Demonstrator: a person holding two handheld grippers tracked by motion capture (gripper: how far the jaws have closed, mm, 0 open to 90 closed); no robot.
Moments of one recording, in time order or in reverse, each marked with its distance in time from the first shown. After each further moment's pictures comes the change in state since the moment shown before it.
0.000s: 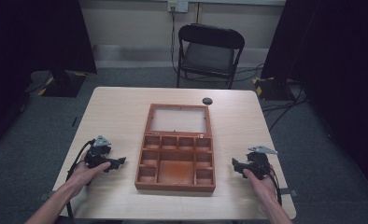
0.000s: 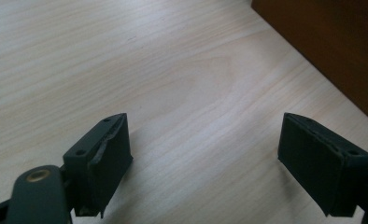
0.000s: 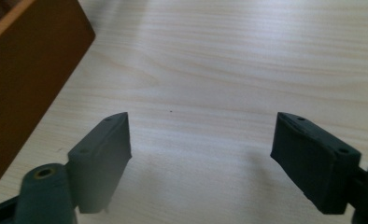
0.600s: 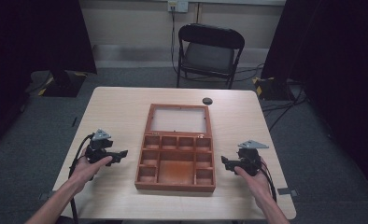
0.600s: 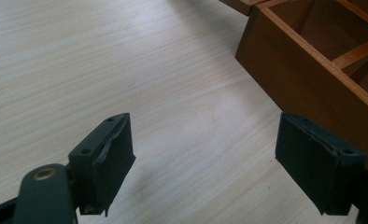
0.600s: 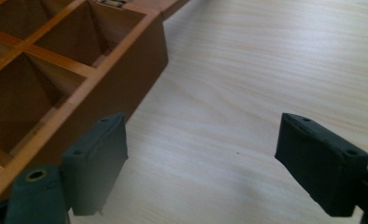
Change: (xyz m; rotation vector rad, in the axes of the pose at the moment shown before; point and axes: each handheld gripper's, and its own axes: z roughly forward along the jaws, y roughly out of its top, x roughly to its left) left arm -0.005 0.025 -0.011 -0.055 0.010 -0.026; right arm 0.025 0.023 0.001 -0.028 0.149 -0.122
